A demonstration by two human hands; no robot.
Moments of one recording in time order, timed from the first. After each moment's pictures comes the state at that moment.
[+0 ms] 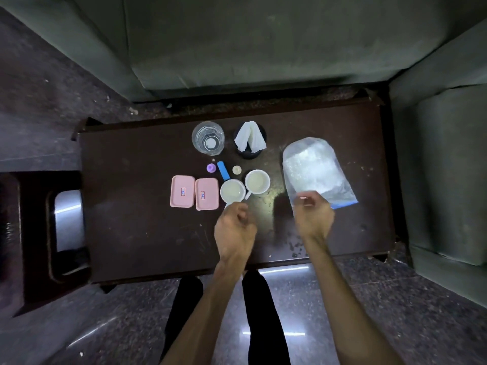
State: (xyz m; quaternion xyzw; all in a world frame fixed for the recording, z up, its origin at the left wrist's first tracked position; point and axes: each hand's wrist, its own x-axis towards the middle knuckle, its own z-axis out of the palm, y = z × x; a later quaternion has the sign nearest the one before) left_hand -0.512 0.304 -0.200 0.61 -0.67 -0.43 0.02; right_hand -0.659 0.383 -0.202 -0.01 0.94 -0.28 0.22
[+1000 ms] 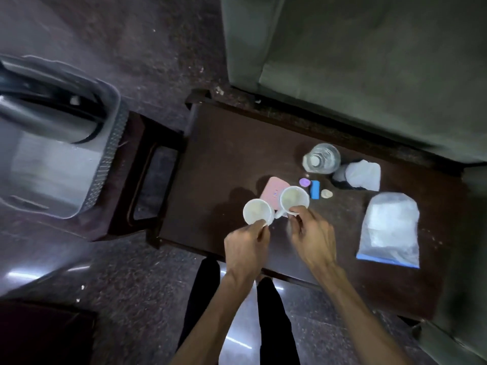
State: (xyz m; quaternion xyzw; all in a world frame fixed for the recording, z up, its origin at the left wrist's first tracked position) left_hand -0.342 0.214 -0.142 0.62 -0.72 -0.30 0.06; right_hand -0.494 0.240 -0.131 -0.50 0.83 -0.08 0.25
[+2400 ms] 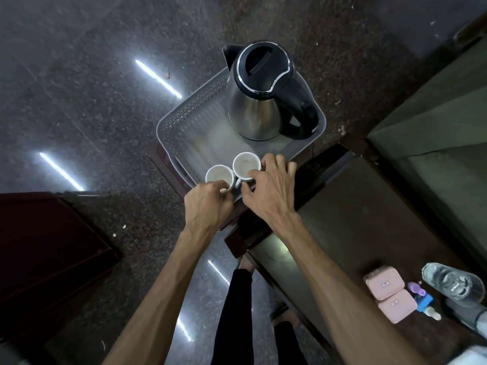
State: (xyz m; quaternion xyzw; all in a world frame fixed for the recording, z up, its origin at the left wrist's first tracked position) left_hand 0.005 0.046 -0.156 0.82 -0.53 -0.21 0.08; right_hand -0.130 -0.017 -0.154 -0.79 0.59 0.02 0.19
